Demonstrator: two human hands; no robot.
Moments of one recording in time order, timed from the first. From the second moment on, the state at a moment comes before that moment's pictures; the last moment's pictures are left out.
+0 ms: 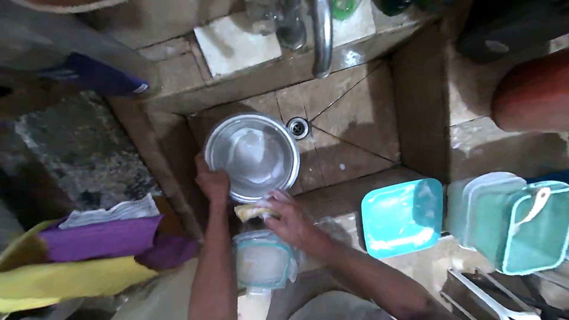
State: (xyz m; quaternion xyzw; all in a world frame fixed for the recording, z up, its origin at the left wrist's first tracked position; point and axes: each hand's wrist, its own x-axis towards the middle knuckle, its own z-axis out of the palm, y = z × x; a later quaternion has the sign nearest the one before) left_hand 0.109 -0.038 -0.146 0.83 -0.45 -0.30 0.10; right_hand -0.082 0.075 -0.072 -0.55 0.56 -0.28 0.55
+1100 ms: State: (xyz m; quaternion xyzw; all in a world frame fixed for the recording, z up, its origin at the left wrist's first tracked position) left_hand 0.133 -0.035 -0.165 0.80 -0.43 -0.35 0.22; right_hand -0.043 -0.052 -0.182 -0.68 0.60 0.26 0.33
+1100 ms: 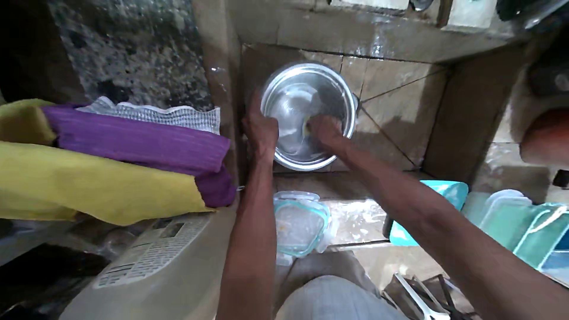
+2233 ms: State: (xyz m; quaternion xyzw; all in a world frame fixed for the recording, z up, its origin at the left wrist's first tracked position) left_hand 0.129 -0.028 -0.163 0.80 -0.43 -0.36 0.22; right_hand -0.042 -0.025 -0.177 -0.77 0.46 0.16 0.41
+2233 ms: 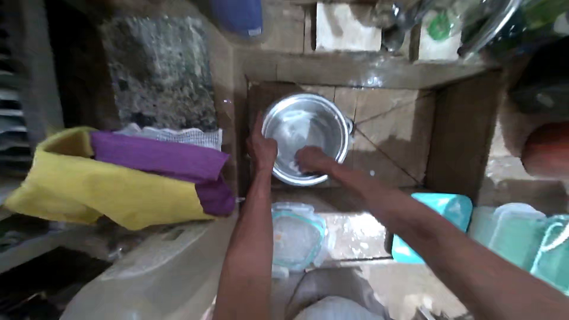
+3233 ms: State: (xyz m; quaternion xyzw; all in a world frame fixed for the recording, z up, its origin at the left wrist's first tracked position) left_hand 0.132 -0.038 -0.173 0.77 -0.49 -0.34 0.24; right_hand -0.051 -0.074 -0.192 -0.77 0.57 0.12 0.26
